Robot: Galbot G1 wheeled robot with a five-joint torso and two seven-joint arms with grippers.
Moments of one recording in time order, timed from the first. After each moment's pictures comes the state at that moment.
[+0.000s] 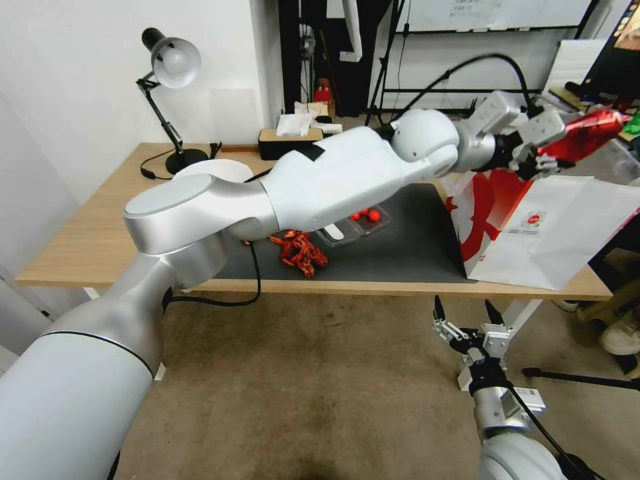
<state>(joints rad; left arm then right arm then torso) -0.36 -1.61 0.85 -1.11 -0.94 0.21 0.33 -1.63 1.01 0.34 2.01 0.38 0.27 0.45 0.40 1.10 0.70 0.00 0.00</state>
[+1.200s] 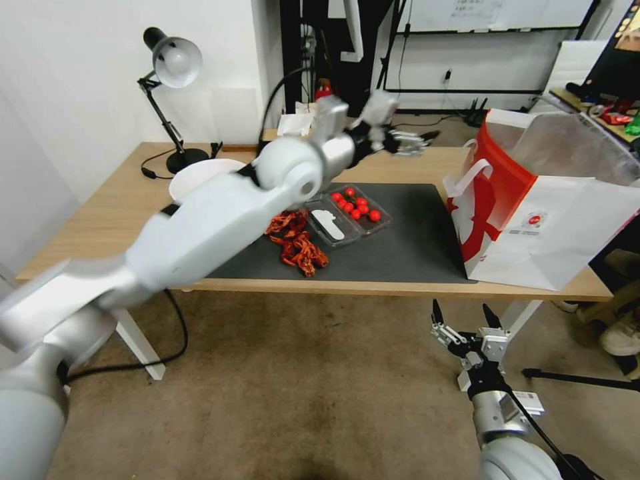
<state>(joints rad) 0.10 -1.06 0.40 -1.72 -0.94 0.26 -0.02 -1.63 1.00 0.32 2.02 0.39 0.28 0.44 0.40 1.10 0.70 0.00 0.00</state>
